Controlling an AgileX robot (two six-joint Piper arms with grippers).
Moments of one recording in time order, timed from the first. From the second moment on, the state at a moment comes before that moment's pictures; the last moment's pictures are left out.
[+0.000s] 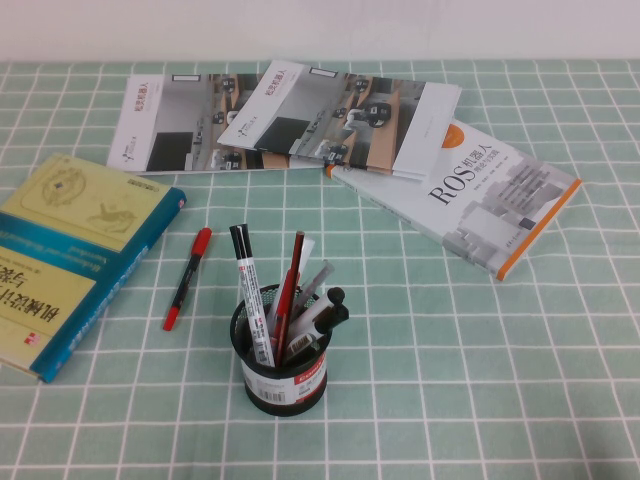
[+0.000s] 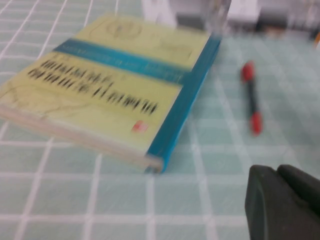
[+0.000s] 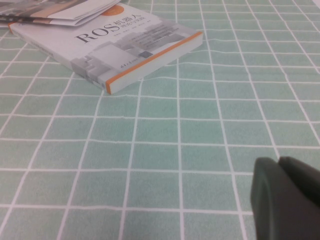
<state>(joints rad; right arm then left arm) 0.05 -0.01 0.03 0.02 0.34 -0.01 -0.12 -0.01 0.03 -0.09 0.32 0.00</state>
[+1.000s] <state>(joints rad) 0.05 -0.01 0.03 0.02 0.34 -0.01 -0.12 0.49 -0.39 -0.42 0.38 0.03</state>
